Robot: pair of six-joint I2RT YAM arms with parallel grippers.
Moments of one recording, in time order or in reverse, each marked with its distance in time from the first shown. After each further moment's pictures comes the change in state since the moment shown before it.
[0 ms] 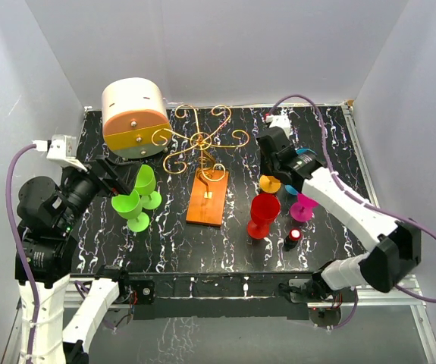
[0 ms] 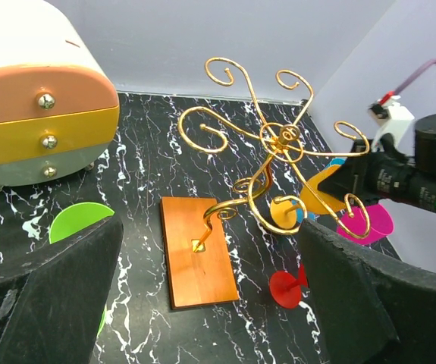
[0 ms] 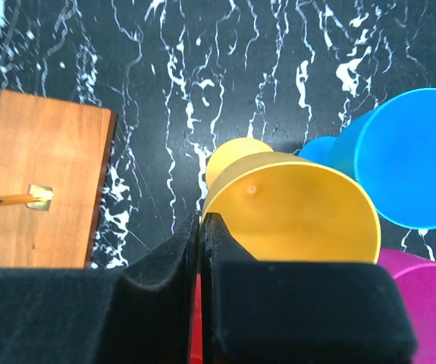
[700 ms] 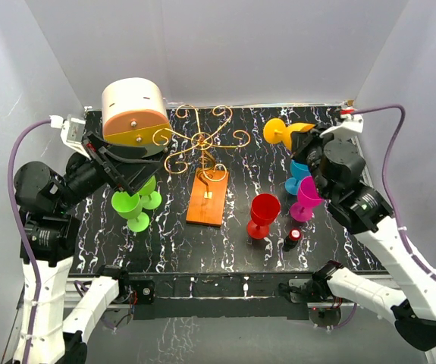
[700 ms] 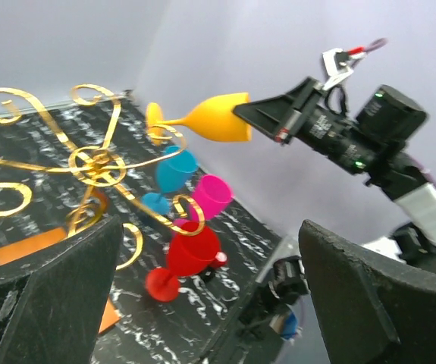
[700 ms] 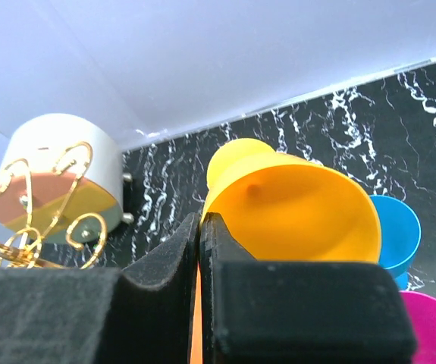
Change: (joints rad) left arm -0.002 0.098 0.027 0.266 0.453 -0.222; right arm 0.000 -0.479 -0.093 0.311 0.100 0.085
